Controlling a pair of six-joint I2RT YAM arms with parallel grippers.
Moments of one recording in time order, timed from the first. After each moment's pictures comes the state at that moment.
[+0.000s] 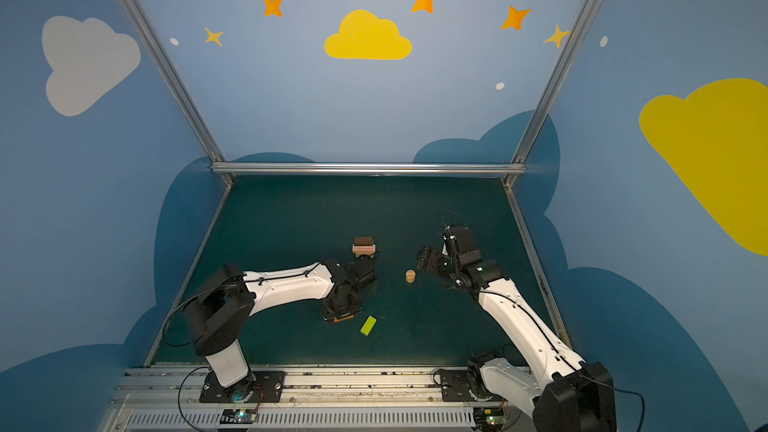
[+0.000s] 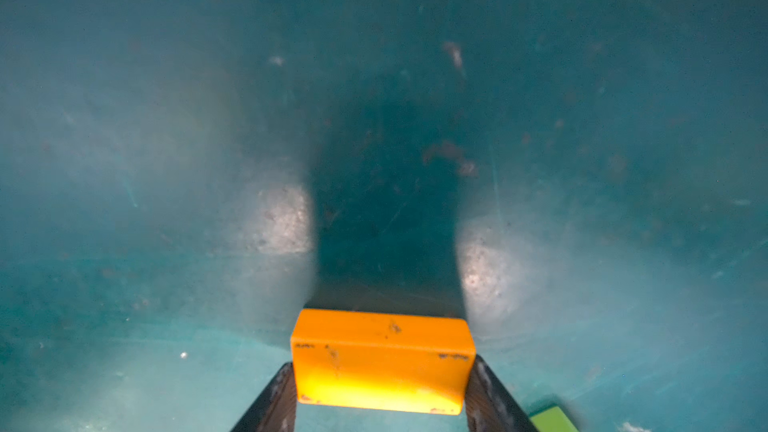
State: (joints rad) left arm -0.94 1.79 1.12 -0.90 -0.03 -1.28; right arm 0.40 1.08 0.82 -0.60 -0.09 0.65
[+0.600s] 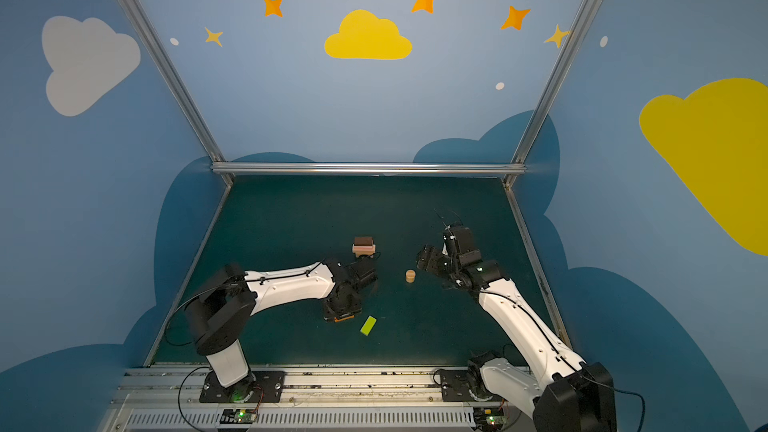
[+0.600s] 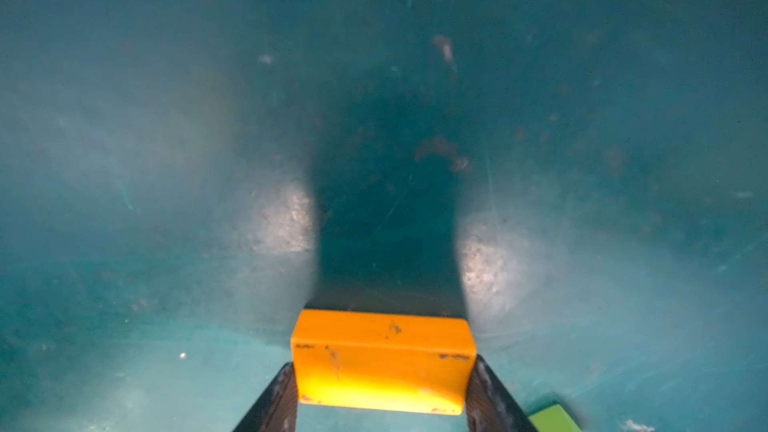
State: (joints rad) left arm -0.94 1.79 1.13 -0.91 -0.03 -1.26; right arm 0.40 1.08 0.82 -0.60 -0.09 0.65
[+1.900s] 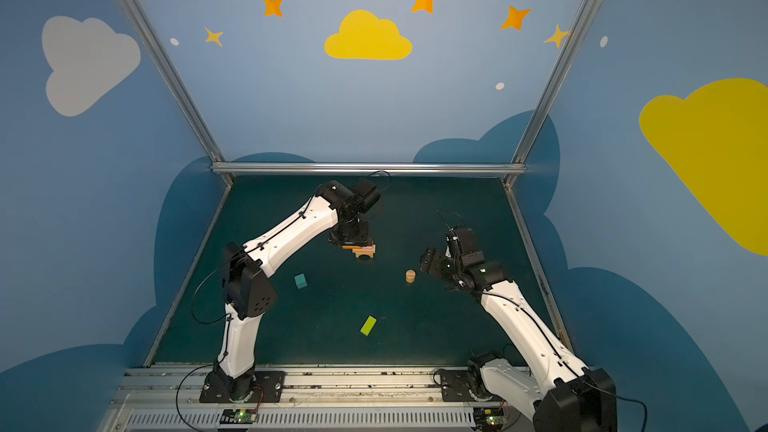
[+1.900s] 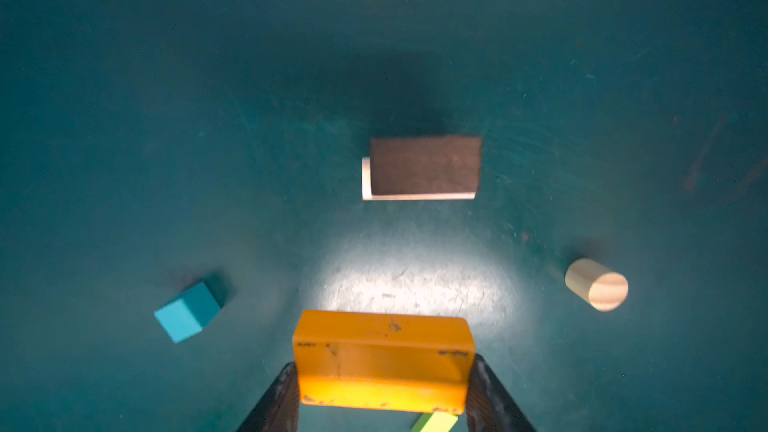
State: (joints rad) left arm -0.69 2.12 2.12 -1.41 -0.12 -0.67; right arm 0.37 1.06 0.82 -0.66 -0.08 0.64
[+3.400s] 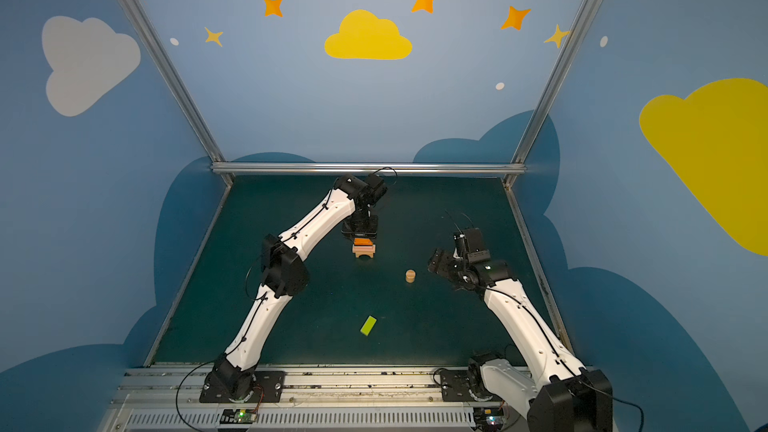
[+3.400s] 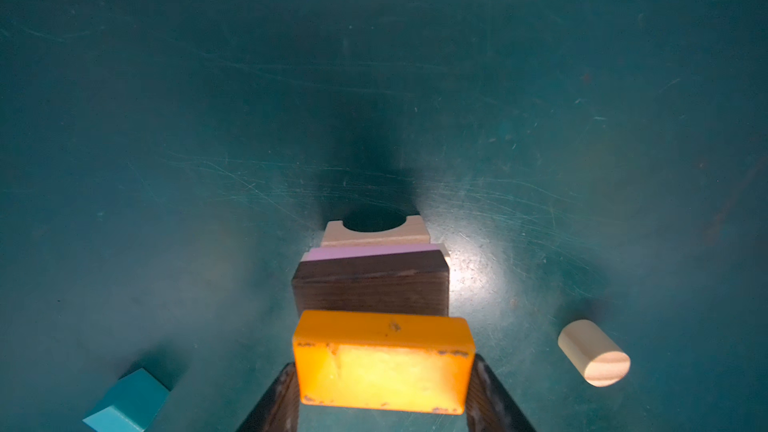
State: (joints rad) left arm -0.63 2.47 2.55 -1.54 -0.01 -0.59; right arm 0.29 1.07 0.82 -0.72 -0.09 0.62
